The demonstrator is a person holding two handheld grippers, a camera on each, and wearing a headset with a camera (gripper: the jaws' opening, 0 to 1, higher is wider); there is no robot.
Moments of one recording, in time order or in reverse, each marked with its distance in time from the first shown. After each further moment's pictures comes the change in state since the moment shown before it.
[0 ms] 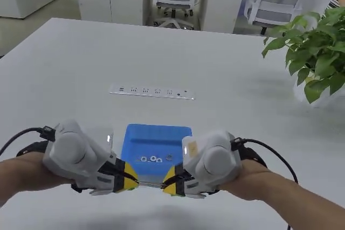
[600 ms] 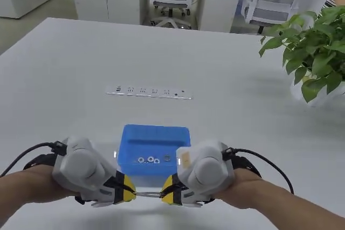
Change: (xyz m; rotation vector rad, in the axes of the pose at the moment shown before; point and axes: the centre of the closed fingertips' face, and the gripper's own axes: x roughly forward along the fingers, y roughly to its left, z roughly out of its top) left arm 0.023 -0.004 -0.028 0.003 0.086 -0.020; right arm 0.015 0.007 -0.016 0.016 0.041 0.017
